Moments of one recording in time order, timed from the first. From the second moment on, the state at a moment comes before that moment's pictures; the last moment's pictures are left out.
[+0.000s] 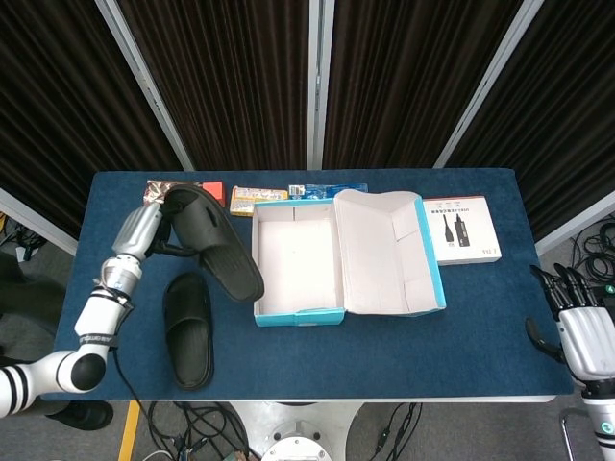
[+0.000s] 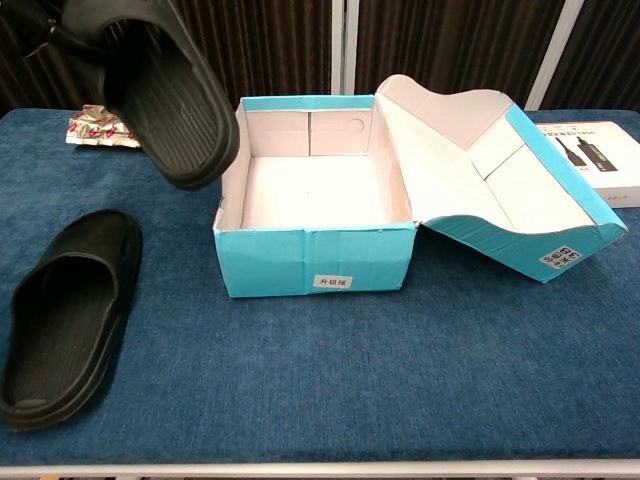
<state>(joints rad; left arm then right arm) -0.75 -1.19 -0.28 -1.71 0.84 0.97 -0.18 0.12 -1.02 0.06 -1.59 -1.60 1.52 0.15</state>
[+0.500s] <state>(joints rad) -0.88 -1.43 -0.41 -1.41 1.07 0.68 -0.60 0.13 -0.96 0.07 -1.66 -1.62 1.54 0.13</state>
